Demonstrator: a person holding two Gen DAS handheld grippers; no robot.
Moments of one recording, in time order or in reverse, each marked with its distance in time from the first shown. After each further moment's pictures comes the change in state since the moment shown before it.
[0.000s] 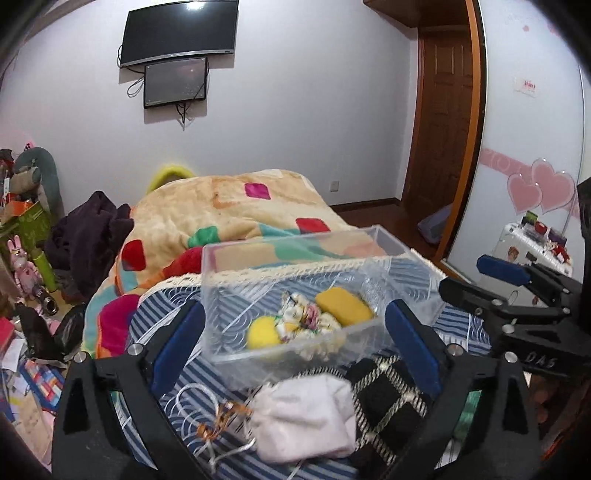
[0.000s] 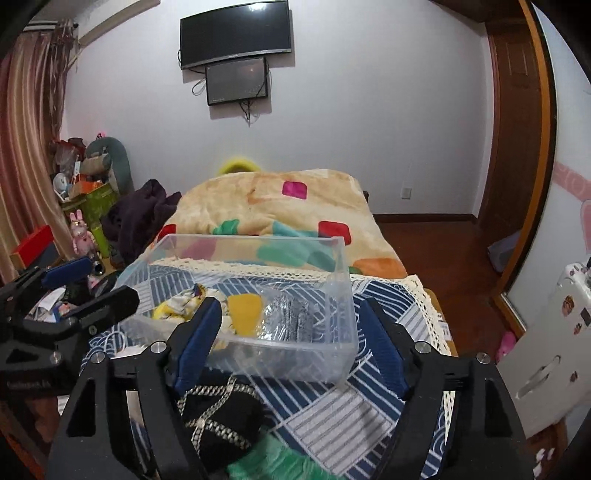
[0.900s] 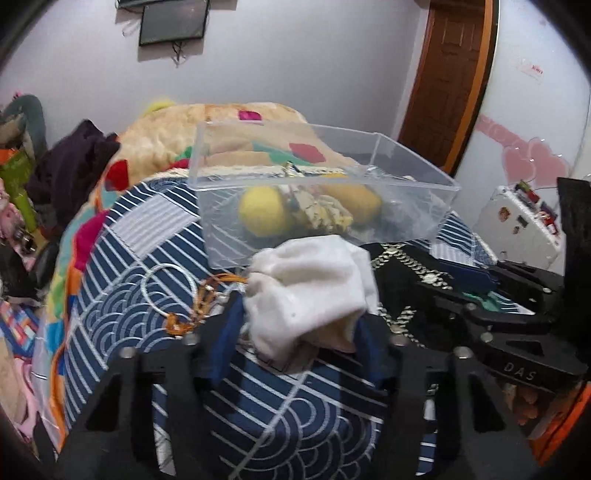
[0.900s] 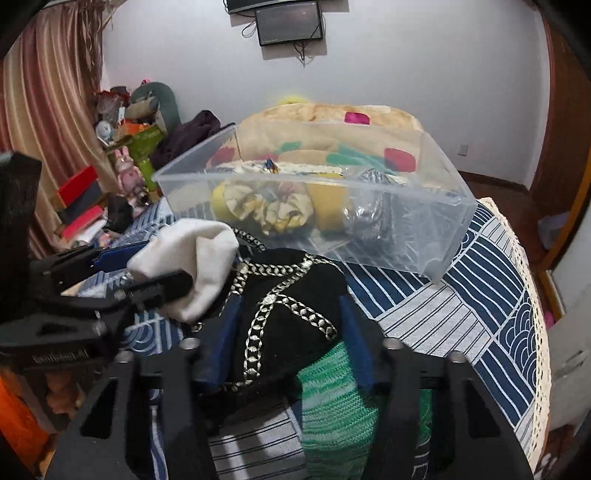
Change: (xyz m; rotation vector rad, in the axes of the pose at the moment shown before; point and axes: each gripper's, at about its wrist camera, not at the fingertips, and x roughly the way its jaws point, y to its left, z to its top) left arm 0.024 0.014 -0.082 -0.061 0.184 -0.059; right arm 0.039 0.037 -0.070 -0.075 0.202 0.185
